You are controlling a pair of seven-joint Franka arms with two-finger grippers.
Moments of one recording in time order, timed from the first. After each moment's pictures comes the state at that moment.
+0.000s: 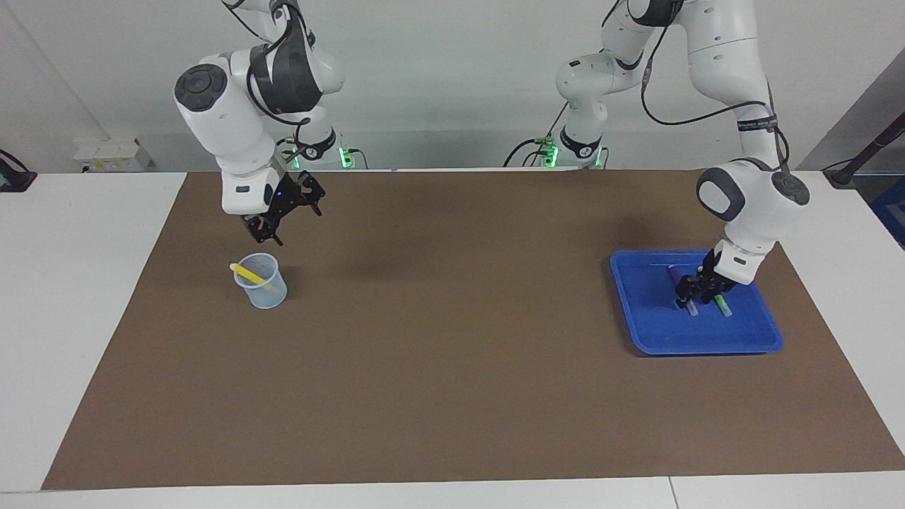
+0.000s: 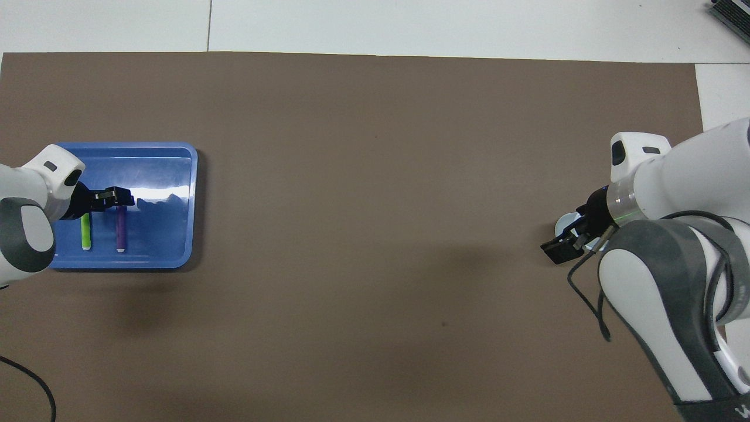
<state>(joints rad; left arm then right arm) 0.23 0.27 -0.06 -2.09 -0.15 2.45 0.16 -0.03 -0.05 0.16 -1.96 0.14 1.82 -0.56</state>
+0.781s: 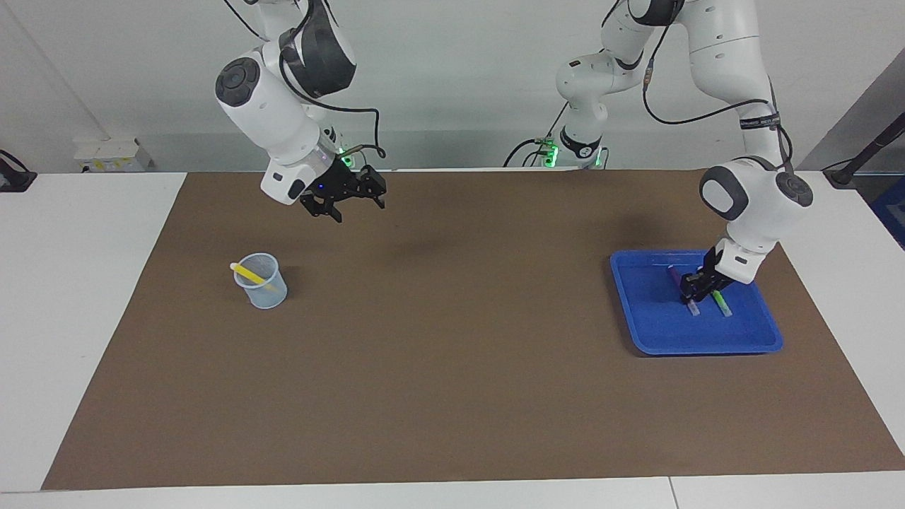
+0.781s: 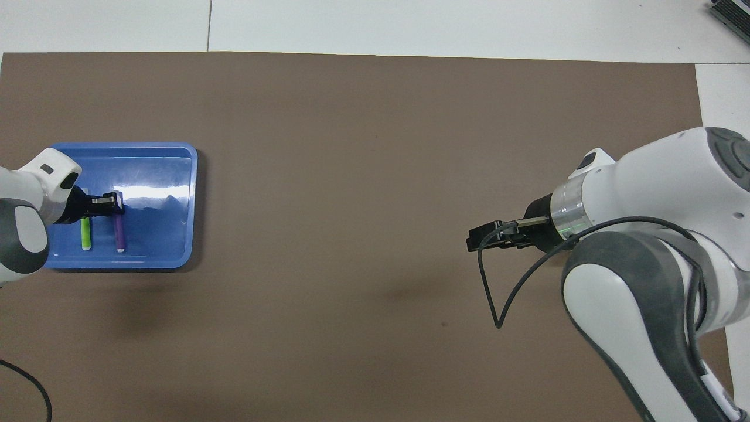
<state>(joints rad) 0.23 0.27 -0.04 -2.09 -0.14 2.41 0.16 -0.03 -0.05 0.27 -1.95 0.39 1.83 0.06</state>
